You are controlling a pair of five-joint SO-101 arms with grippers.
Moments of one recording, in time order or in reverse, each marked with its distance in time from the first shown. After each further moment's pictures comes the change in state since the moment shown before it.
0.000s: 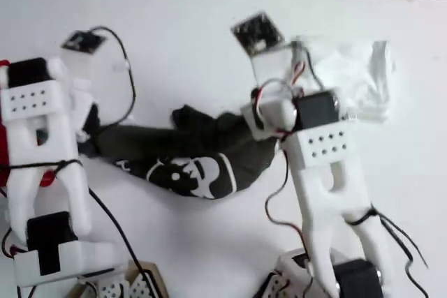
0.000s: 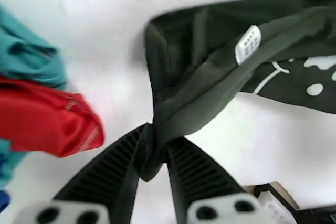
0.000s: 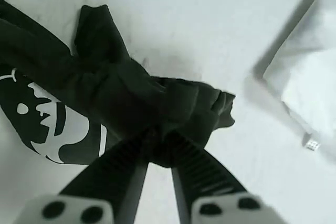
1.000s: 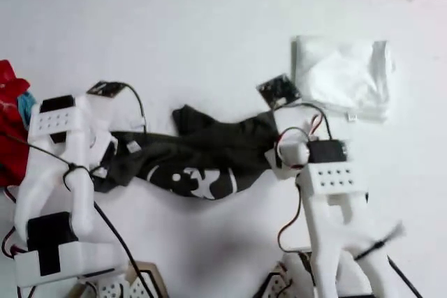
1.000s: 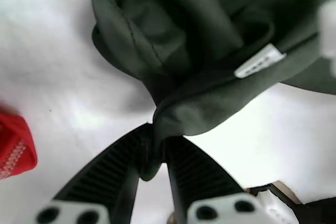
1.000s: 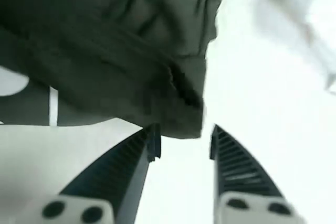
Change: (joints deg) left arm 0.3 -0.4 24.4 -14.8 0.0; right arm 9.8 -13.6 25.9 -8.9 7.3
